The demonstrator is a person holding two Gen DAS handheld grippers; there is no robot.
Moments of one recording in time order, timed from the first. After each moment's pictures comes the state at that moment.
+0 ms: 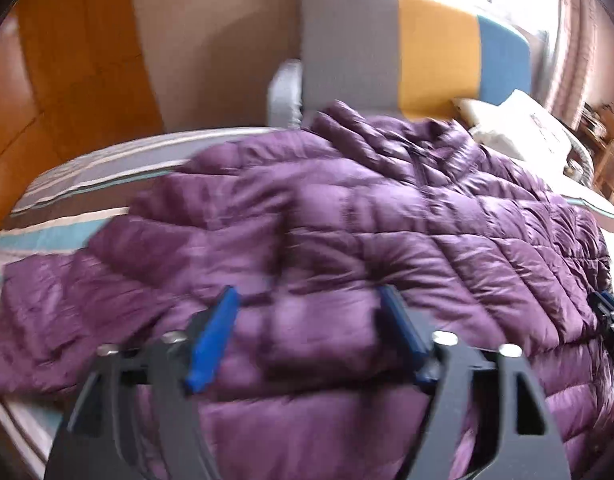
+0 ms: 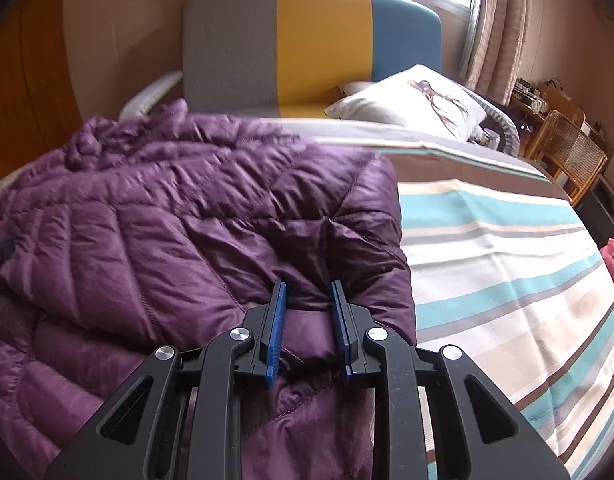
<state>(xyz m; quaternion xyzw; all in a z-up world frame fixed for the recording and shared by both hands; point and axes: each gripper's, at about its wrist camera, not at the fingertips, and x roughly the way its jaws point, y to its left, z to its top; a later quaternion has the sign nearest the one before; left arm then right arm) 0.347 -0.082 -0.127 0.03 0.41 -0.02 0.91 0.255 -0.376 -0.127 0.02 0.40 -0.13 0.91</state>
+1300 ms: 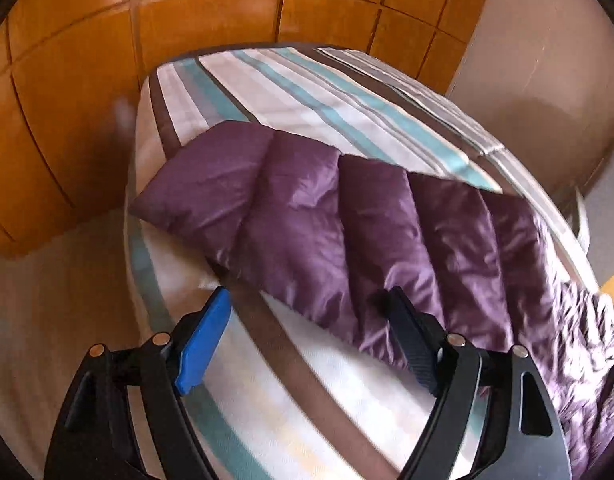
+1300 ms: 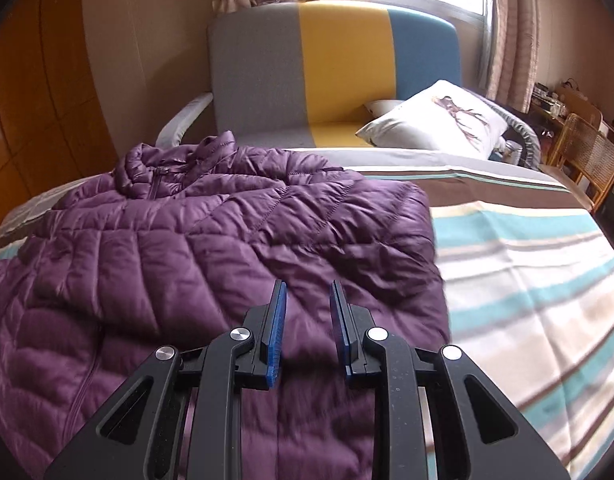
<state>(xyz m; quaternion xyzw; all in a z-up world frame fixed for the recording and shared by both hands) 0.221 0.279 -0.167 -0.28 0.38 0.35 0.81 0.258 -0.355 -0.104 0.05 0.38 -0.09 0.92</state>
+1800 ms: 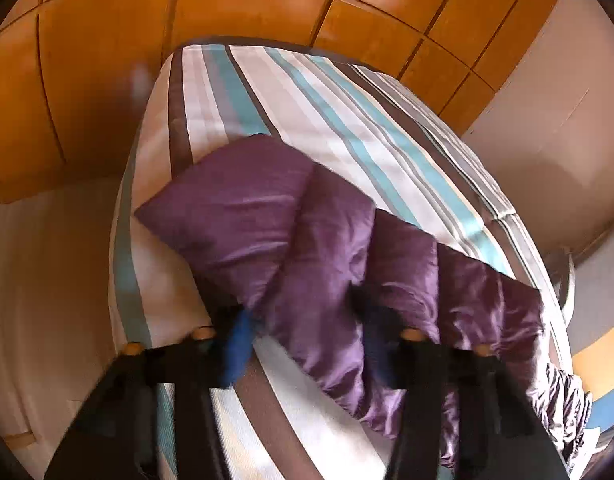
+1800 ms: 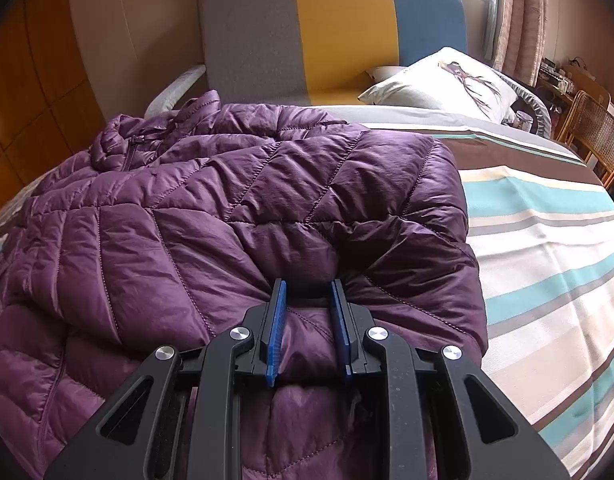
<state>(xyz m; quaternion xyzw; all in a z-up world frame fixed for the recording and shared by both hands) 0.231 0.316 -0.173 -0.36 0.33 0.38 0.79 0.274 -0.364 -0.137 0.07 0.42 -0.08 0.90</state>
